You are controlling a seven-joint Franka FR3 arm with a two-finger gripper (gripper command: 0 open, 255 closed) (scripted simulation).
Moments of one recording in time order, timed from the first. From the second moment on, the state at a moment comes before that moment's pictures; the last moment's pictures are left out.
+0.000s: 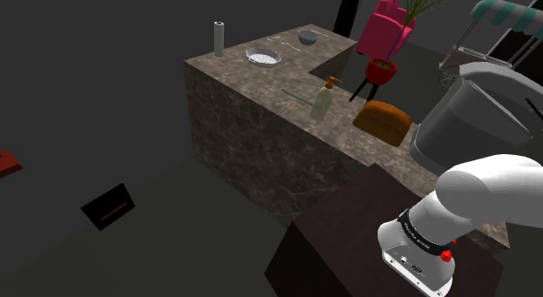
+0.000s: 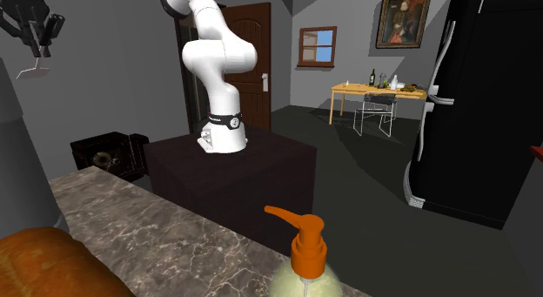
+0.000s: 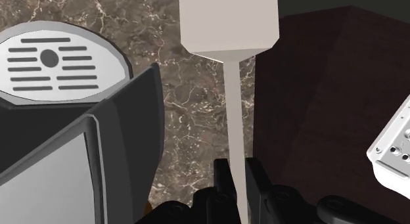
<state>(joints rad) -0.30 -0.86 -1.08 -2.13 -0.67 1.62 -1.44</state>
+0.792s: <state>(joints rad) -0.31 -0.88 -1.18 -2.25 -0.74 1.75 -1.43</state>
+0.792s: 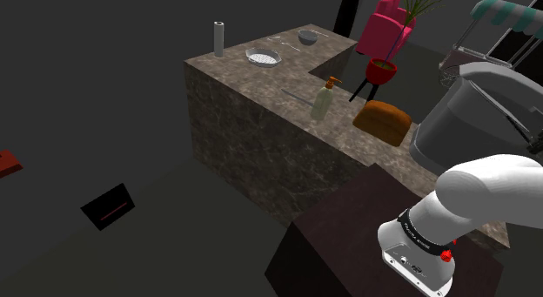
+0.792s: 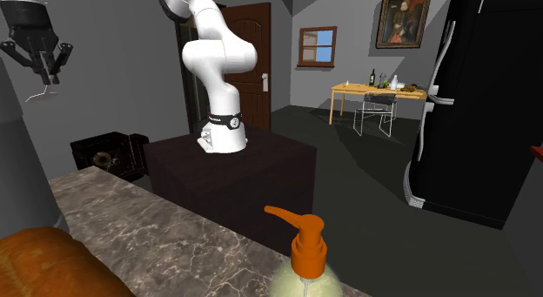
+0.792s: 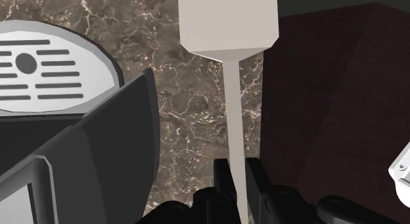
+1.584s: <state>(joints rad) -0.28 -0.88 -1.30 -2.33 -0.82 1.88 -1.40</state>
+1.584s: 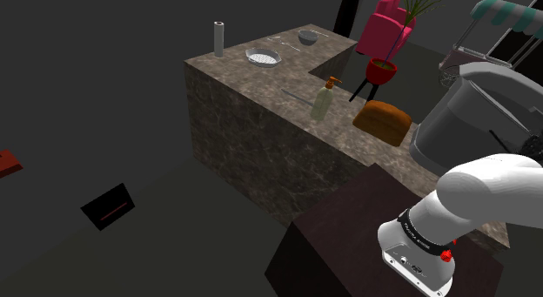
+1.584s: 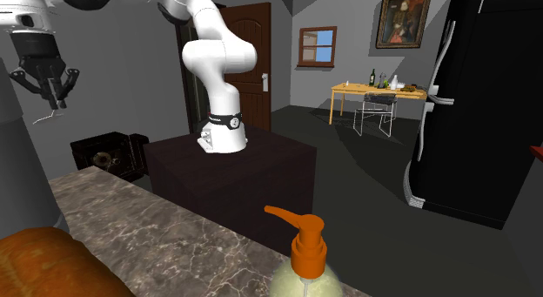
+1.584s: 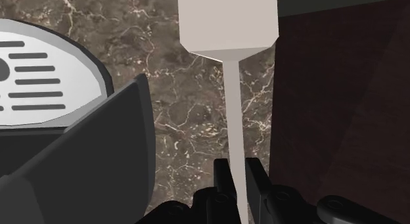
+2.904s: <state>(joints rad) -0.15 -0.87 -1.59 -2.41 -0.99 2.10 -1.35</state>
